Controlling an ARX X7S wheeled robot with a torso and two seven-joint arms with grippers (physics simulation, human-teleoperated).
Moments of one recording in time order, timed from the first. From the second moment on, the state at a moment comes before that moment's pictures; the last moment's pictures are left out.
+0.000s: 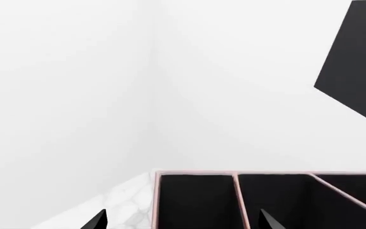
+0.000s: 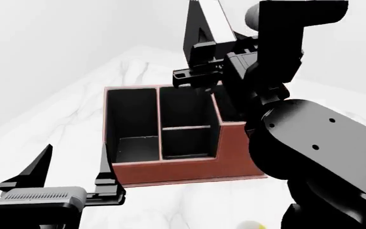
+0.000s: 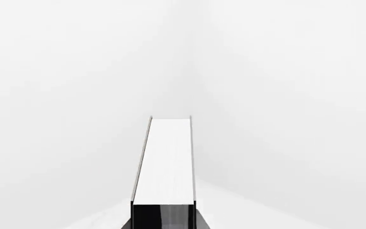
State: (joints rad) left arm 0.13 -0.40 0.13 0.81 -0.35 -0.32 -0.43; right arm 1.01 0.10 -0.14 -0.60 0.82 1.28 0.55
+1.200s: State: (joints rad) left arm 0.12 -0.41 0.15 0.80 -0.37 -0.32 -0.44; right arm 1.38 0.26 -0.27 0.27 0.66 1.10 0.26
